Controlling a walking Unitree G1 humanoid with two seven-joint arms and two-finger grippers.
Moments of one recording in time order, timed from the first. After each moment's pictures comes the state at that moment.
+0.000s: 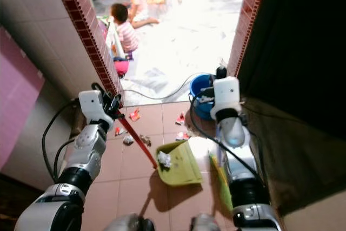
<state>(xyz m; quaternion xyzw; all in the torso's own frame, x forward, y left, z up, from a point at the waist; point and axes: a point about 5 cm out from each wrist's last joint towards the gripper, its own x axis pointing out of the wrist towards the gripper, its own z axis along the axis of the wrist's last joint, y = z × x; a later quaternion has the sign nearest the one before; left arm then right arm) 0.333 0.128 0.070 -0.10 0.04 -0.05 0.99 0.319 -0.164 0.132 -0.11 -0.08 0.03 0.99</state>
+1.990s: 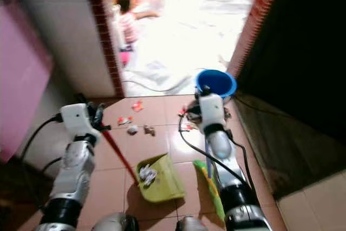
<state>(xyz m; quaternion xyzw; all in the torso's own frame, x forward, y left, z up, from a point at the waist) 0.289 0.154 0.069 -0.07 0.03 0.04 1.00 0.307 -0.150 0.083 -0.09 -0.03 0.06 0.99</state>
